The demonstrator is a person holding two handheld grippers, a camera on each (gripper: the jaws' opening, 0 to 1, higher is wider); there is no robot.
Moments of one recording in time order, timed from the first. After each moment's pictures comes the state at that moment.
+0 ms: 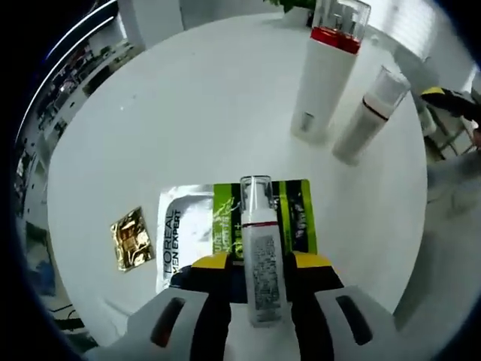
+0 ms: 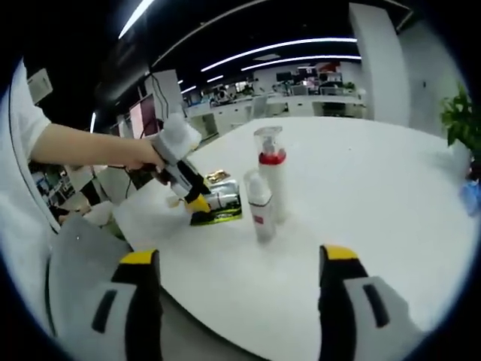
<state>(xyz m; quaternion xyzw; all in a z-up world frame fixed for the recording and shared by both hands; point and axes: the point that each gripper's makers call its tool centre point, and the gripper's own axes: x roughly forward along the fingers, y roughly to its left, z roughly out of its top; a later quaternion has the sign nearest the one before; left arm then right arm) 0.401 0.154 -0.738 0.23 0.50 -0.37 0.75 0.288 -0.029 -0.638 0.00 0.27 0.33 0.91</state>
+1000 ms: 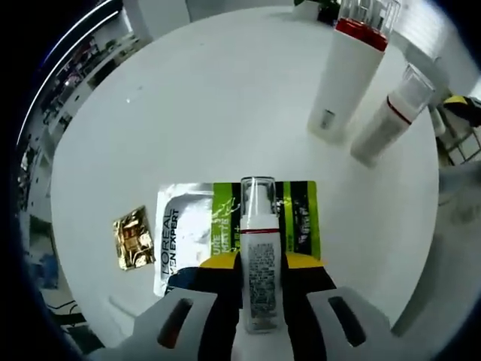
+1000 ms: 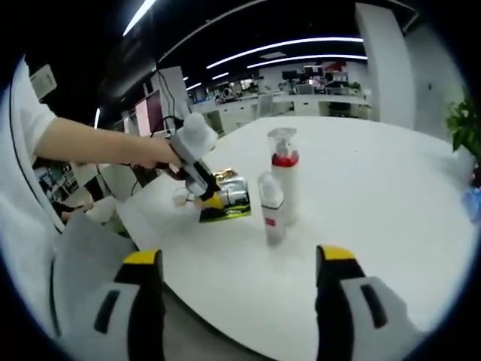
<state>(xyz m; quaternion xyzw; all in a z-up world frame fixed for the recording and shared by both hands) 0.414 0.162 -0.743 0.24 0.51 -0.34 0.76 0.283 -0.014 -0.632 -0.01 0.27 0.34 0.90</state>
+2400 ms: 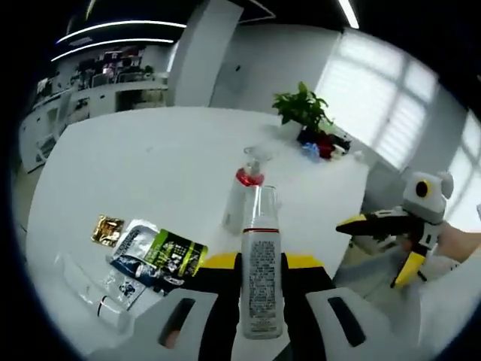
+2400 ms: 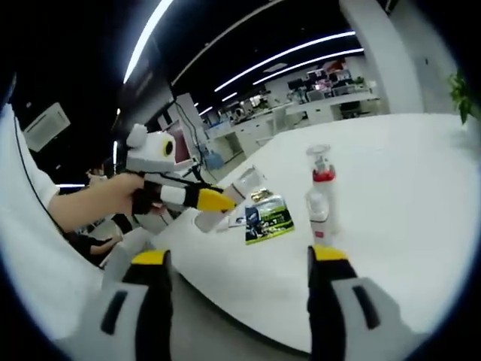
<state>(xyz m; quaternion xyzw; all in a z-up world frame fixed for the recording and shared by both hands) 0.322 0.111 -0.594 -0.06 0.31 -0.40 0.86 0.258 0.032 -0.591 0.11 0.23 0.39 0.89</state>
